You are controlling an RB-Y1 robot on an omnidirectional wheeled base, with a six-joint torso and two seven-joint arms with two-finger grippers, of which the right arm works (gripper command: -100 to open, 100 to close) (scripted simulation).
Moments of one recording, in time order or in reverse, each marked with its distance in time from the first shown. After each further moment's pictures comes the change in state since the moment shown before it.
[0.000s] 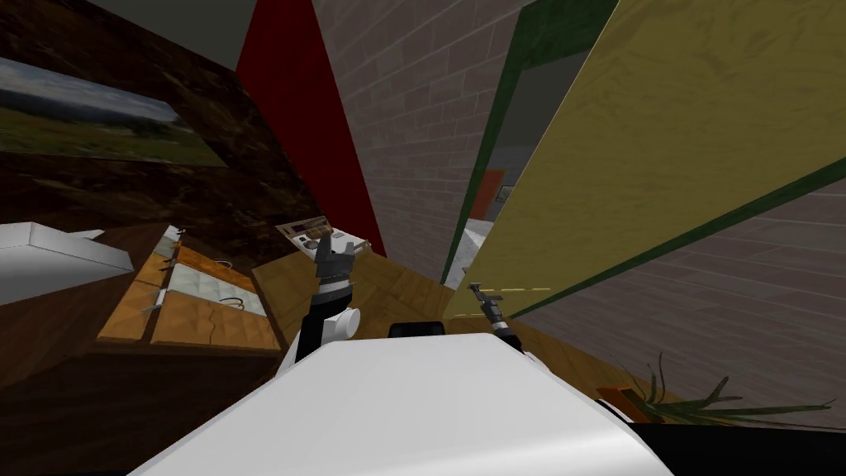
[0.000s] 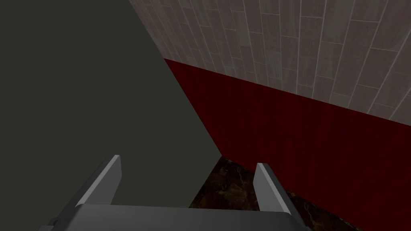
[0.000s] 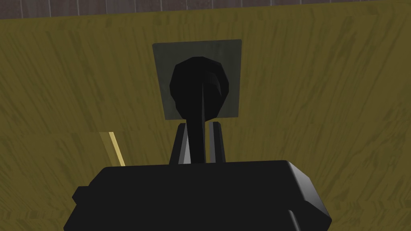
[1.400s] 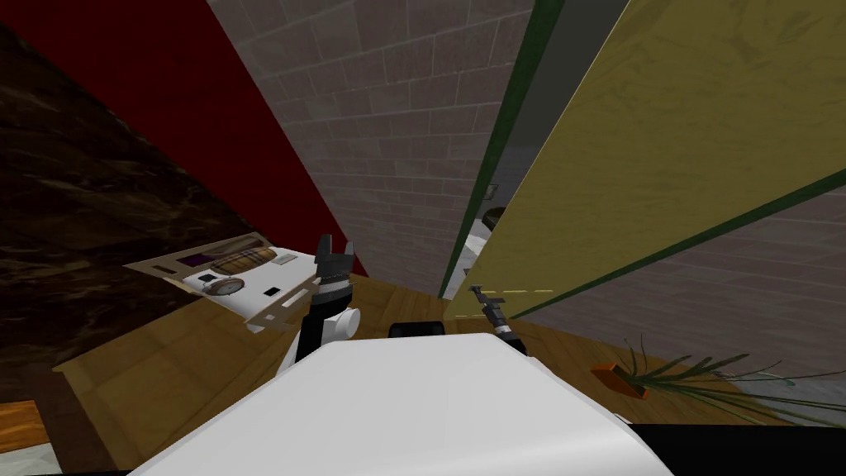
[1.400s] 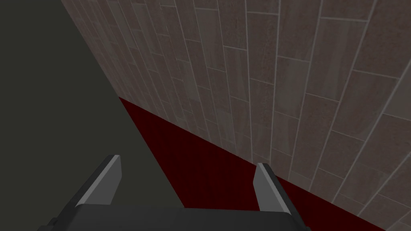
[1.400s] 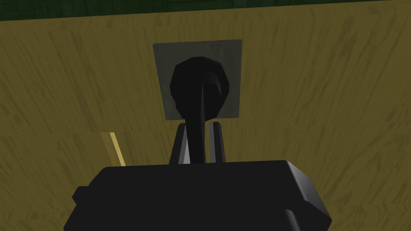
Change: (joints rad) arm 0.047 -0.013 -0.004 -0.046 0.012 -0.001 -0.016
